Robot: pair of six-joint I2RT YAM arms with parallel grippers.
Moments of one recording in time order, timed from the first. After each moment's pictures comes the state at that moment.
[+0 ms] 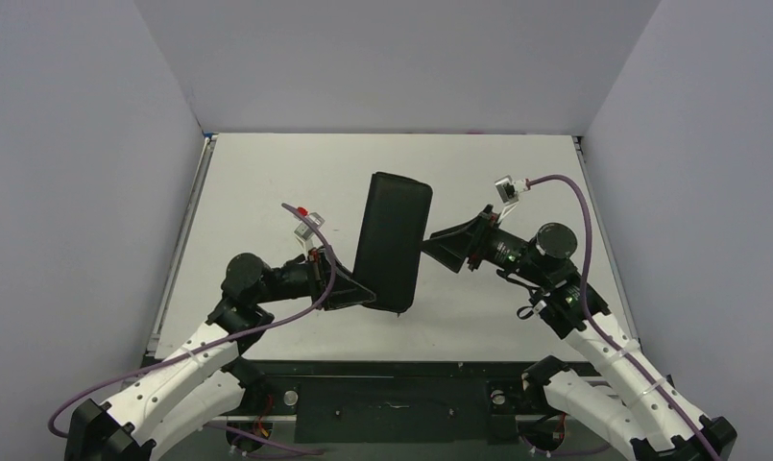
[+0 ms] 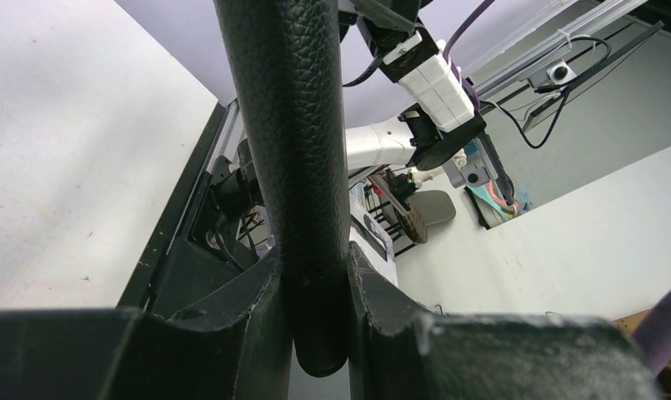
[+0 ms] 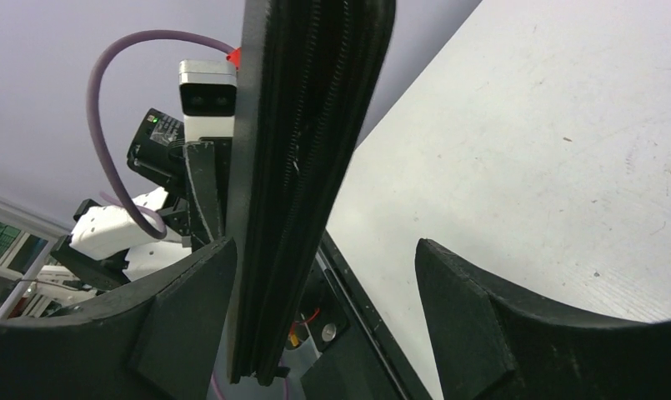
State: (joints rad) left arm -0.62 0.77 0.49 0.51 0.83 -1.12; right arm 0.51 0.79 0.75 0.08 -0.56 0.78
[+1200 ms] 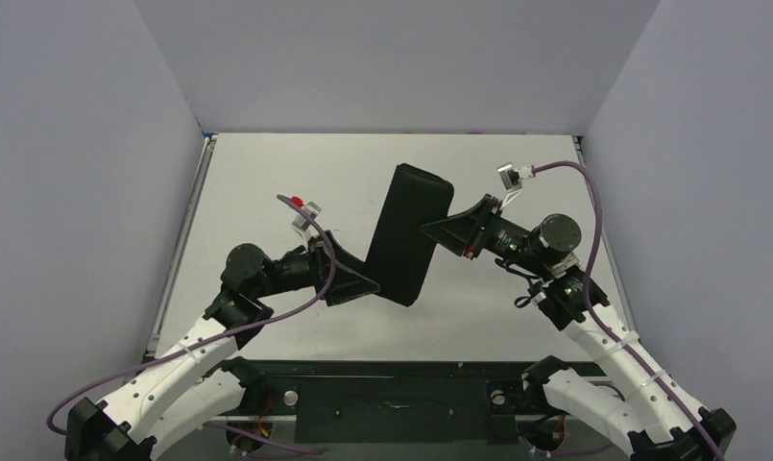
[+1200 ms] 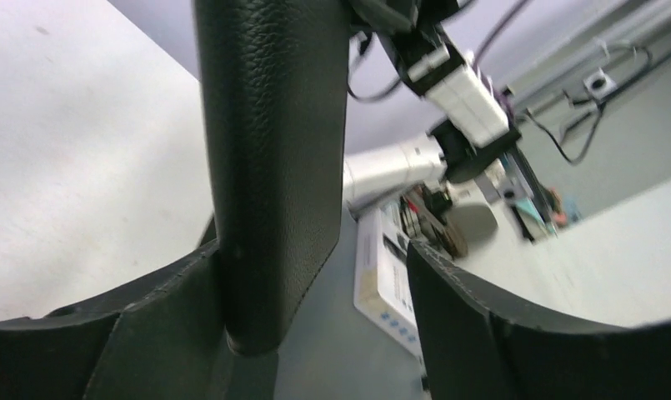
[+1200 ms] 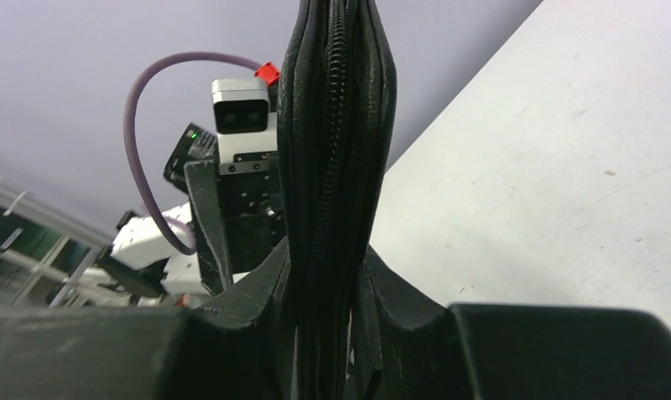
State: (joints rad) left arm -0.63 0.83 0.57 0.44 0.81 -1.00; right arm 0.50 0.87 0.83 0.17 -0.63 0.87
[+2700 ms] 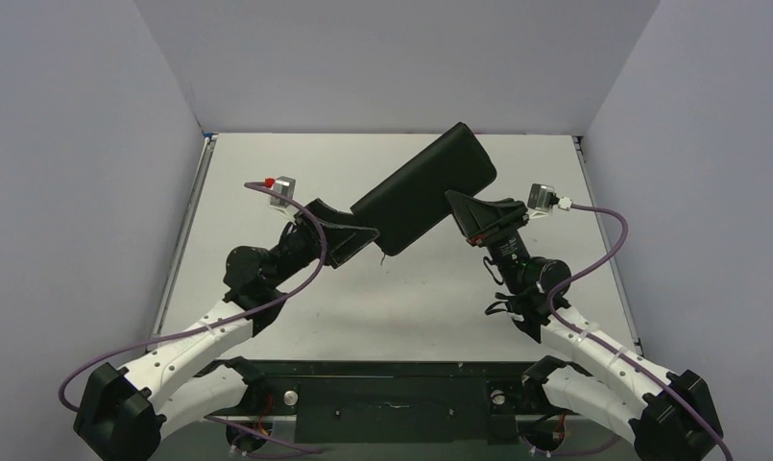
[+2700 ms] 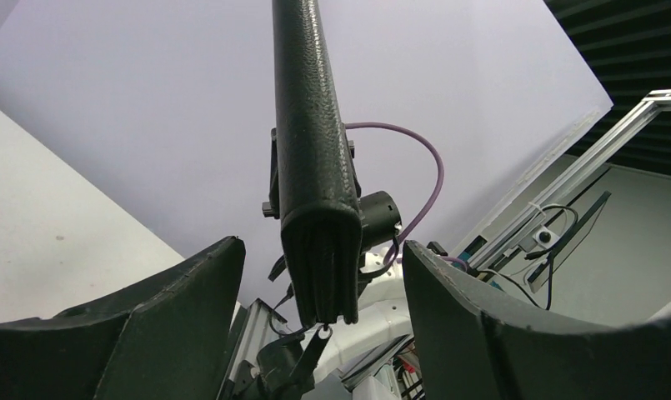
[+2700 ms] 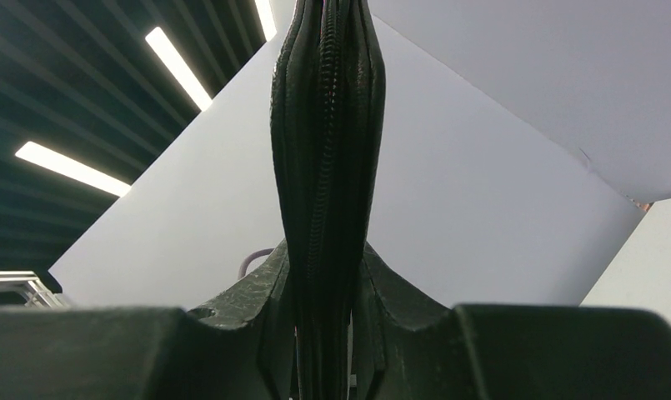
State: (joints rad) left arm -0.64 0.96 0.58 0.92 0.43 -1.16; right arm 0.60 0.92 0.50 1.06 -0.05 1.22
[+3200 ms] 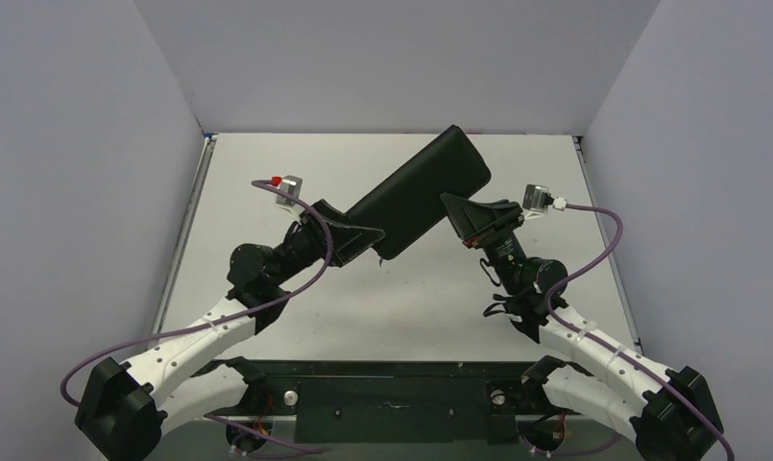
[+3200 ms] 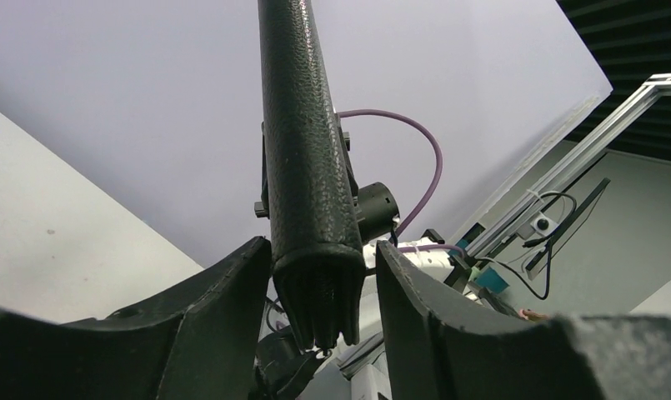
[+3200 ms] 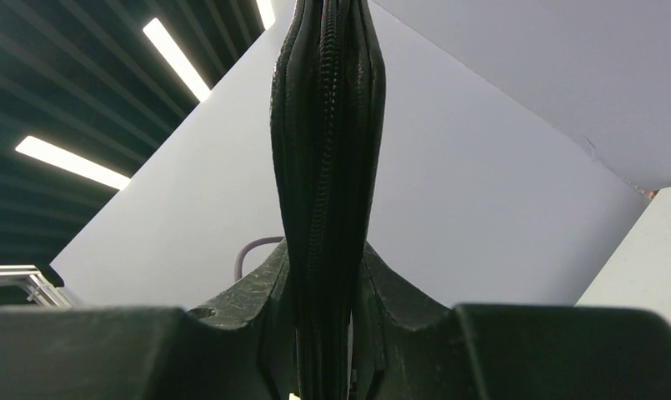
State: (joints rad) left arm -0.66 1.00 0.60 0.93 0.45 -1.16; right arm 0.63 0.93 0.50 1.06 -0.05 1.22
